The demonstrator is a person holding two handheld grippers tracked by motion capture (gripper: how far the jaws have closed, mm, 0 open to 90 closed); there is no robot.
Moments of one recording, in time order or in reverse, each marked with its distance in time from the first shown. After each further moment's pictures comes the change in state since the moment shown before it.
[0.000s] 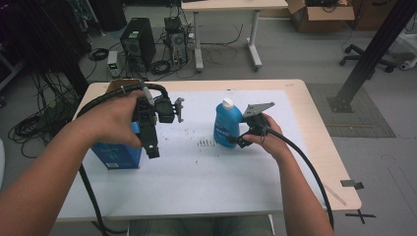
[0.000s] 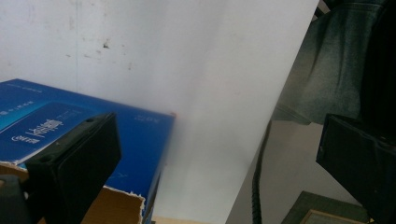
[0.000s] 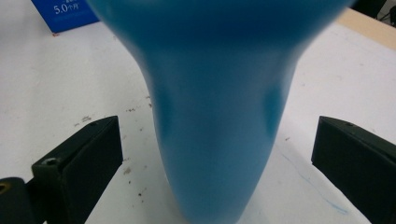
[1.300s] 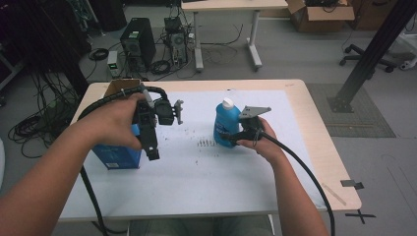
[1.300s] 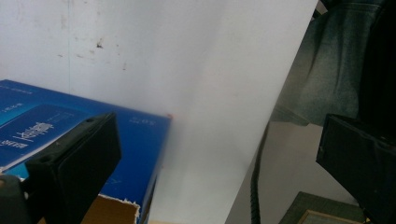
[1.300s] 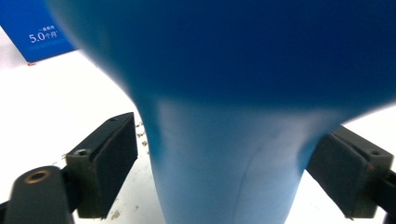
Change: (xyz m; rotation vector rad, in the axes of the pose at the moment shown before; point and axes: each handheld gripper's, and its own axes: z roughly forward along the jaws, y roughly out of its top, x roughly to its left) left arm 0.002 -0.001 0.008 0.000 -0.017 -0.001; right arm 0.011 -0.002 0.017 -0.099 -0.091 0.035
